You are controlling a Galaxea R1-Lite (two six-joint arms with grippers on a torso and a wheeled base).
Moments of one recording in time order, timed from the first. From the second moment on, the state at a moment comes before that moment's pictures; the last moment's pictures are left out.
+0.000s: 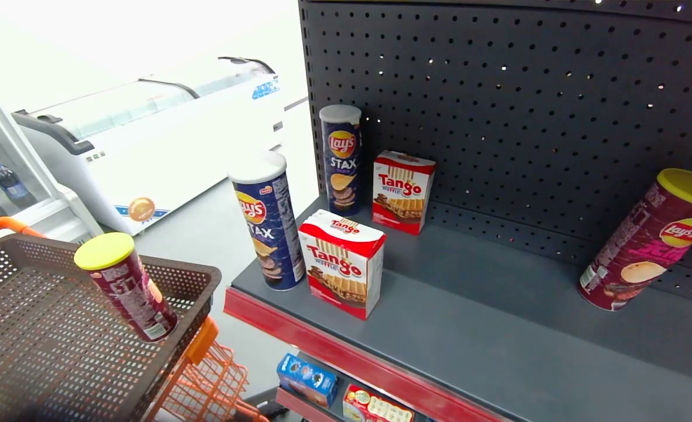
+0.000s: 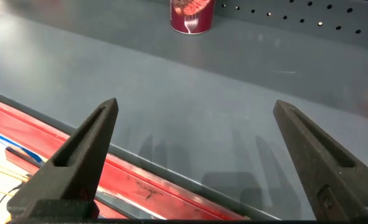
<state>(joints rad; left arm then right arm) 0.04 0.48 -0.28 -0.04 0.01 0.01 0.00 0.00 0.00 0.00 -0.02 0.00</state>
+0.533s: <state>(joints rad) 0.37 1.05 -0.29 -0.45 -0.16 0.16 0.00 0.00 0.00 0.00 -0.02 0.00</state>
